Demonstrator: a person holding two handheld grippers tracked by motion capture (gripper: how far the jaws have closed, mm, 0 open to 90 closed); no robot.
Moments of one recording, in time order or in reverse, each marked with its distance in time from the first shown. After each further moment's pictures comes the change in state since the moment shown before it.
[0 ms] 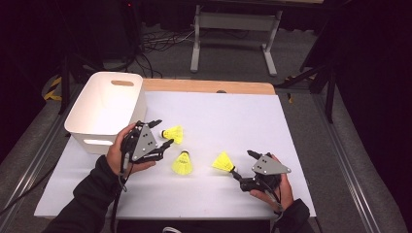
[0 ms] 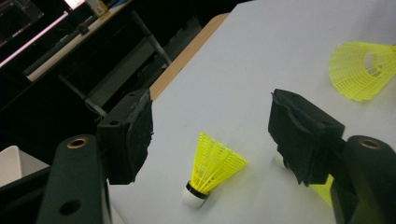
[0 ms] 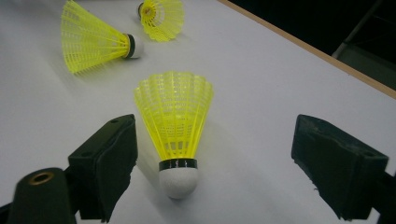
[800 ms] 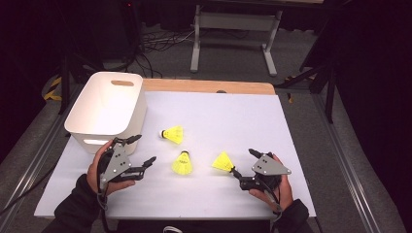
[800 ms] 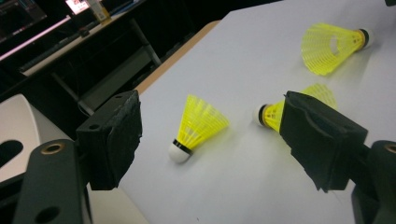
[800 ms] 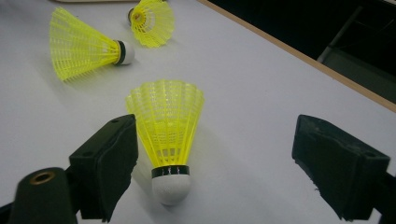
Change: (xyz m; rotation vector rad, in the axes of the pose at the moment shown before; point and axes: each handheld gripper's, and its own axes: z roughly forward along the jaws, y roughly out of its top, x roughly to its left) left arm -0.011 -0.059 -0.044 -0.062 -0.021 -0.077; right arm 0.002 0.004 -0.002 -0.013 -0.046 -0.005
